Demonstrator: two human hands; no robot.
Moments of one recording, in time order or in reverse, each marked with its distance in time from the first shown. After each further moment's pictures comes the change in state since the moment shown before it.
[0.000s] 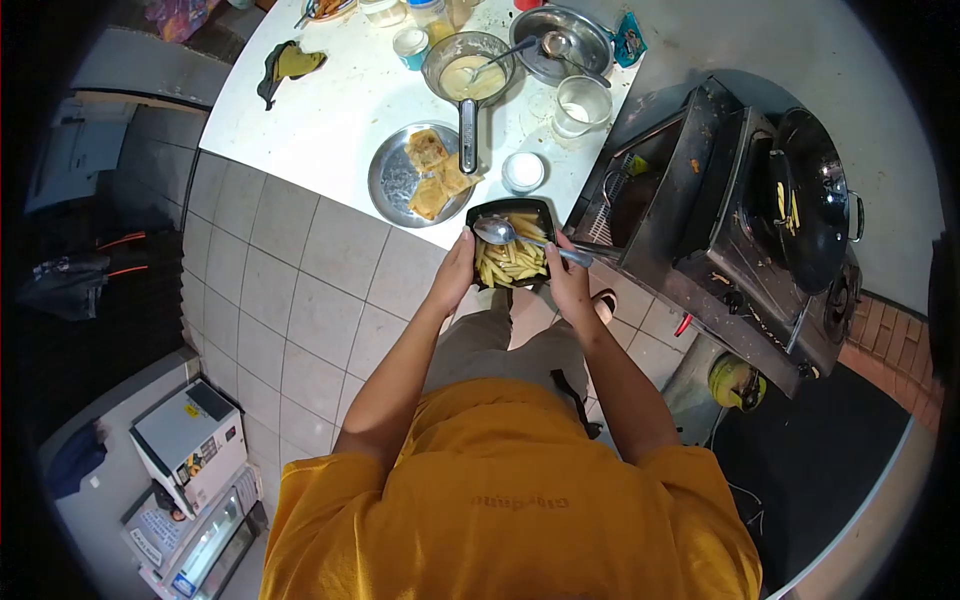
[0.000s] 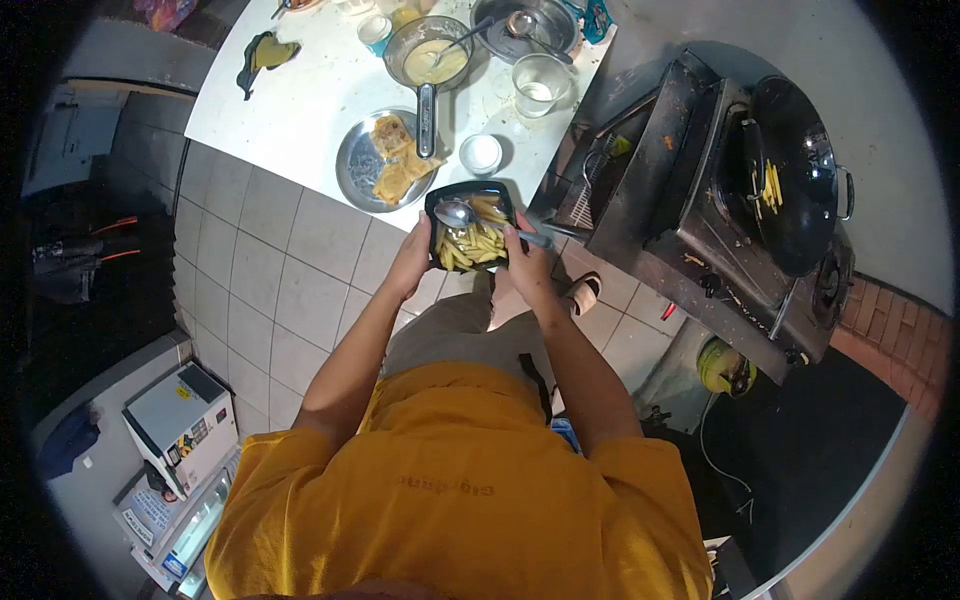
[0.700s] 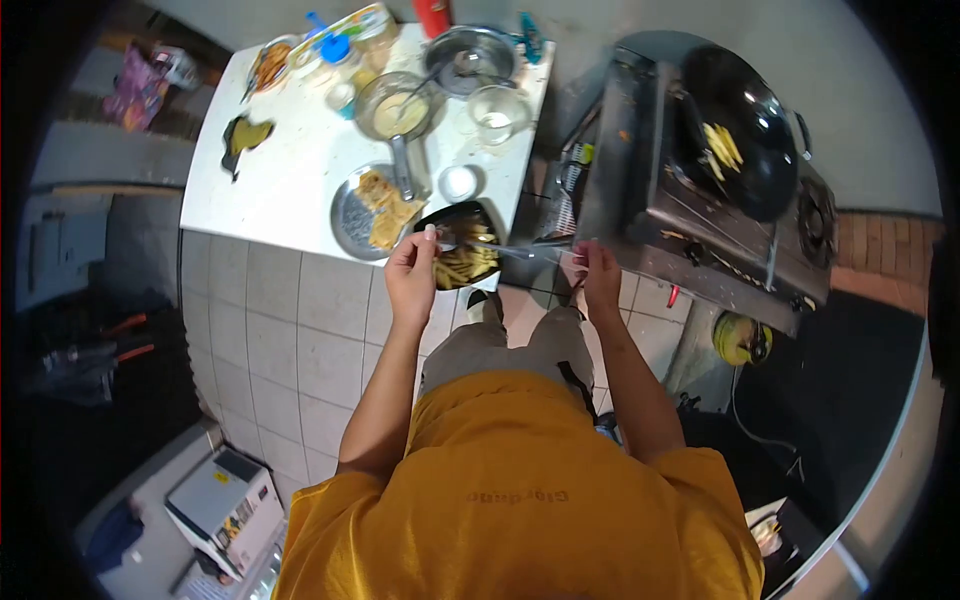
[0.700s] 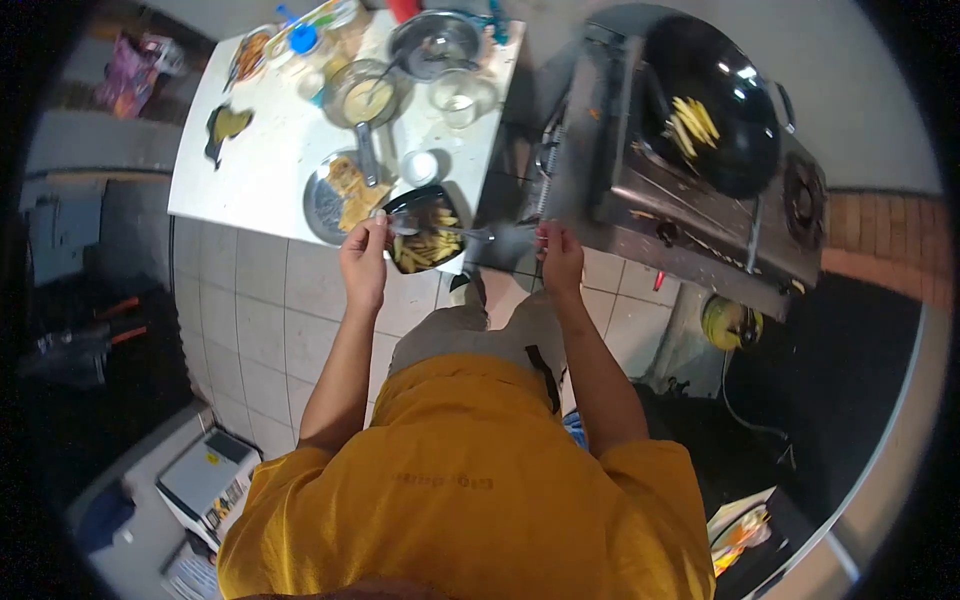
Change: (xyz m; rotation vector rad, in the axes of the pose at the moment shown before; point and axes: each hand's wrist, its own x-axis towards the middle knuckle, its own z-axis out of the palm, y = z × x) left_hand -0.050 0.094 0.046 -0.021 0.273 0.427; right_hand -0.033 -0.022 -0.112 0.312 0.364 0.172
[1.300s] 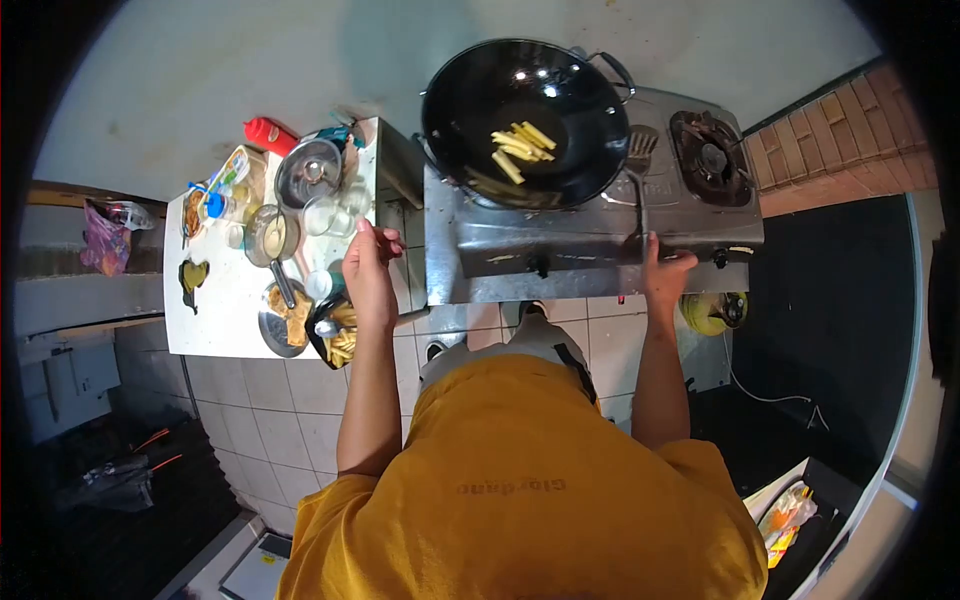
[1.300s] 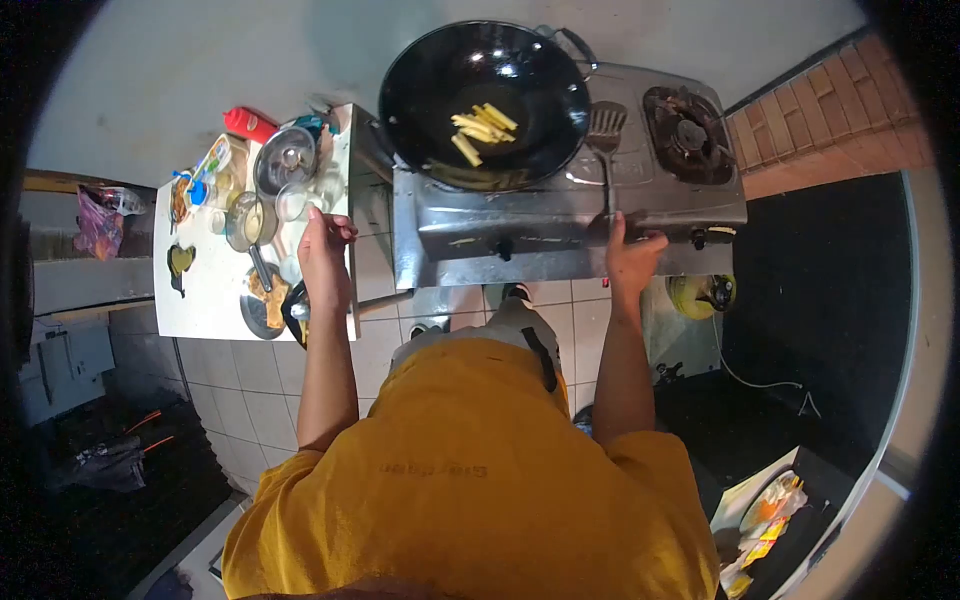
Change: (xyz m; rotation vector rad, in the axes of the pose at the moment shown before) left_hand -0.028 0.094 0.265 -0.259 -0.261 0.084; right_hand 0.054 -0.134 -0.339 -0.722 0.973 -0.184
